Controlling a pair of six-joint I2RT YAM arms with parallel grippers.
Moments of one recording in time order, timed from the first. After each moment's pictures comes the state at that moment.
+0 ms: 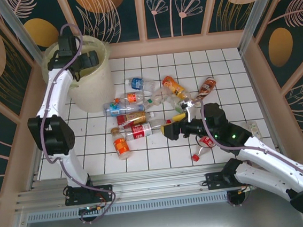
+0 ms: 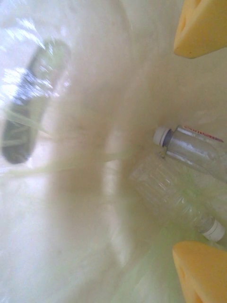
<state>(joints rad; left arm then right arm) -0.06 1.89 1.92 -0.72 -0.05 -0.22 0.78 0.77 0.66 -0.24 -0.34 0.52</state>
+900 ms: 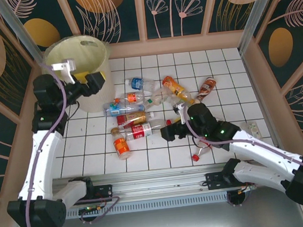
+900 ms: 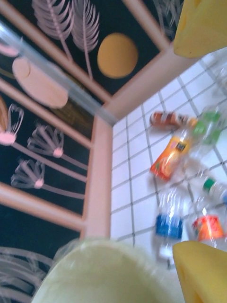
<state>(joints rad) -0.06 1.07 1.10 -0.18 0.68 -0.47 0.82 0.94 0.68 -0.33 -0.18 0.41</state>
